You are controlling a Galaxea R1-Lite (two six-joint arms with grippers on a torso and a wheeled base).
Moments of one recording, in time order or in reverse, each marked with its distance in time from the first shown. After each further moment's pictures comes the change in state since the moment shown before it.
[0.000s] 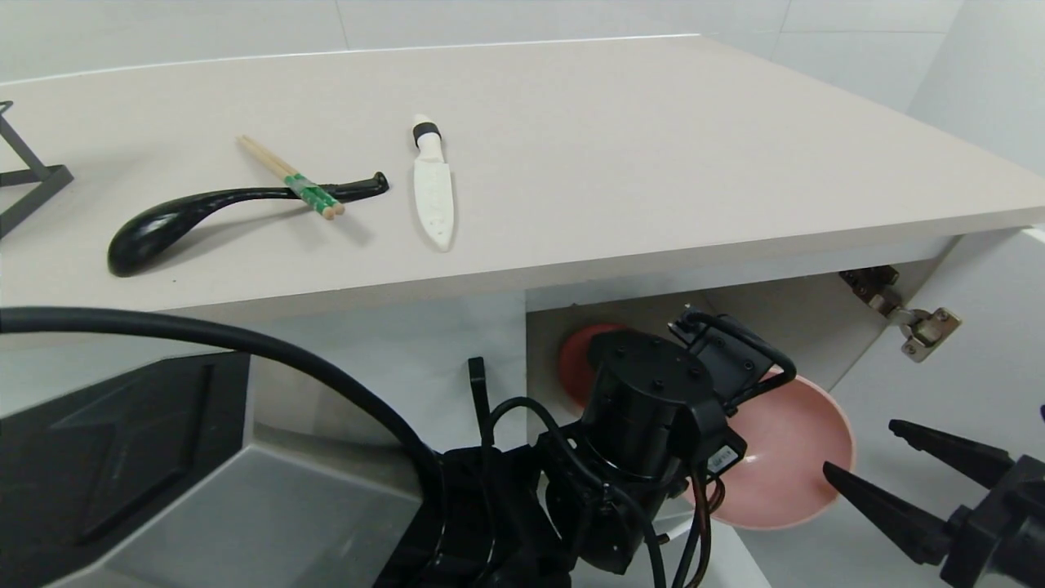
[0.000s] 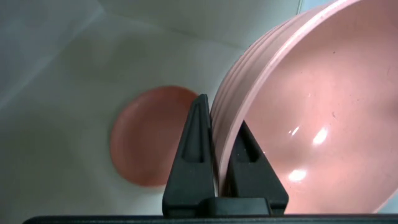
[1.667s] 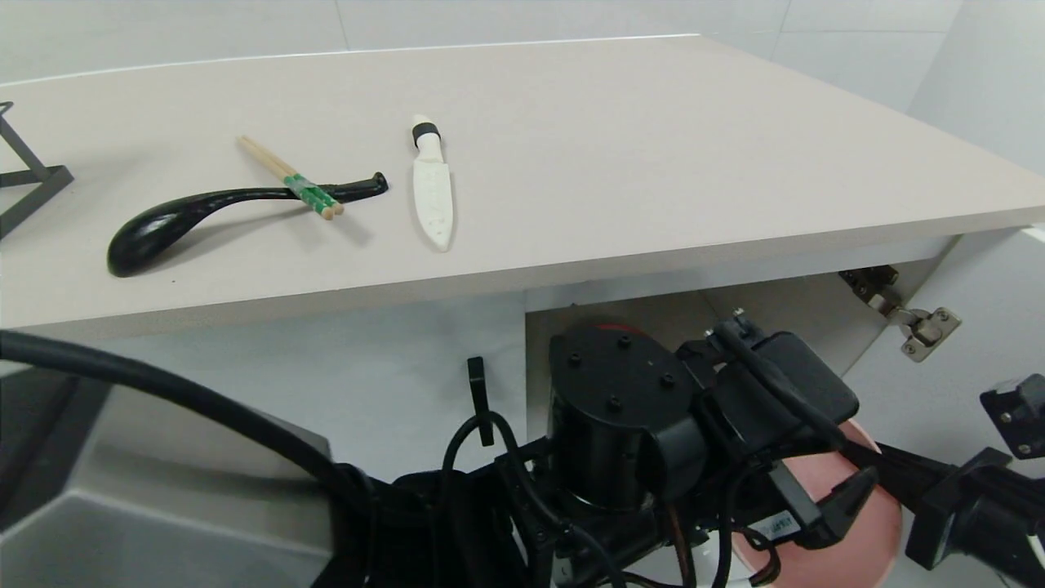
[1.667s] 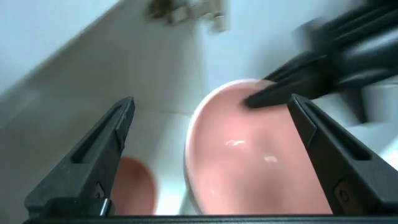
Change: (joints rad) left arm -0.031 -0.102 0.128 -0.171 -0.416 0.028; right arm -0.028 0.145 0.000 -0.076 -0.002 -0.009
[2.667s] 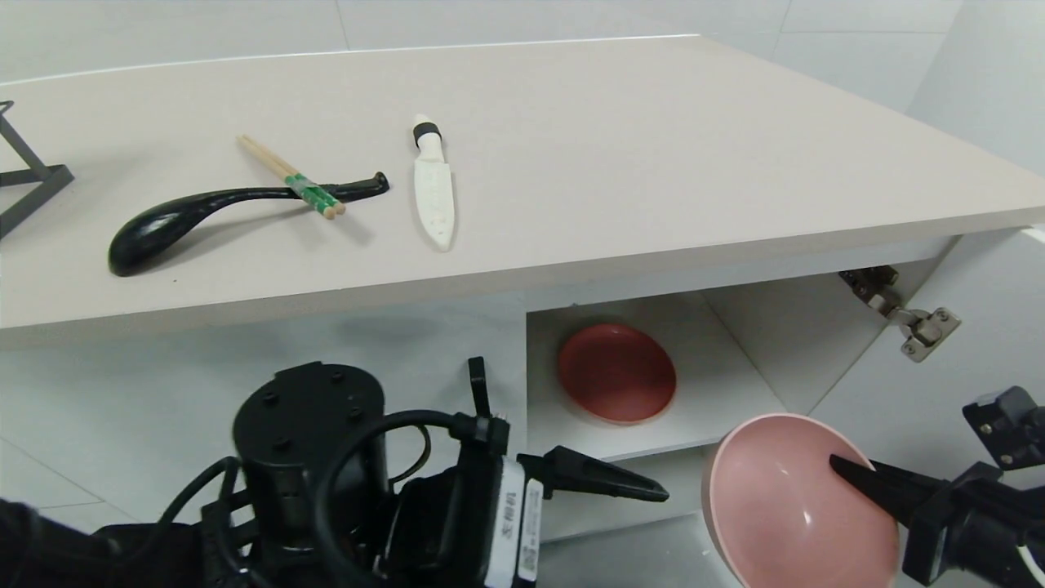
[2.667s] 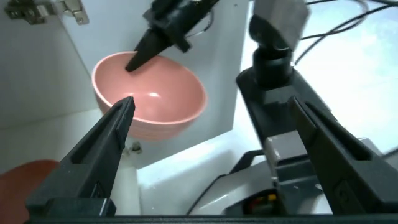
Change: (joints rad) left arm 0.188 -0.333 0.576 -0.136 -0.689 -0.004; right arm 0.007 0.011 0.000 0.064 0.002 0.003
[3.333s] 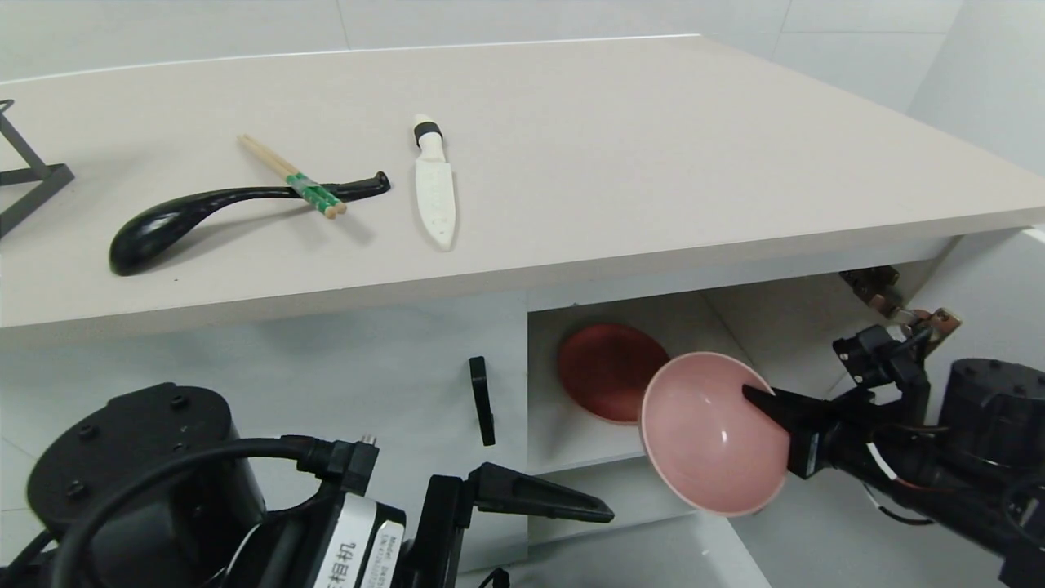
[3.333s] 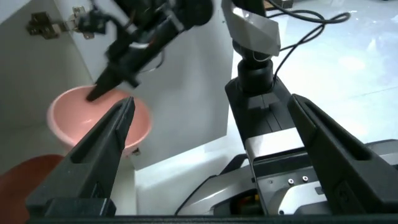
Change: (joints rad) left arm 0.008 -0.171 0.127 -0.008 0.002 -0.029; right arm 0.013 0.505 -0.175 -0.420 0.035 -0.020
